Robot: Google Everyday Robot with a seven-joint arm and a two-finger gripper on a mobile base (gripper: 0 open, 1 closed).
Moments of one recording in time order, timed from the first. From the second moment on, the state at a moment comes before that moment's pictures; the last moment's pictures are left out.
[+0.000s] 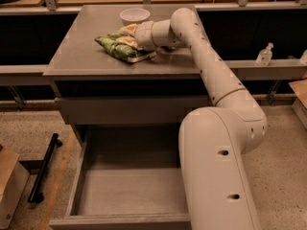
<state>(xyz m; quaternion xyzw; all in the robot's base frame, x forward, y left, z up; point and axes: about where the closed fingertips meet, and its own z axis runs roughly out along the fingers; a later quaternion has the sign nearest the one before) 0.861 0.101 0.846 -0.64 0.50 0.15 0.56</state>
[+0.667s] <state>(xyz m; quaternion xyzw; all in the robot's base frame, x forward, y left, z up) 0.861 0.101 0.867 -0.64 0.50 0.15 0.56</state>
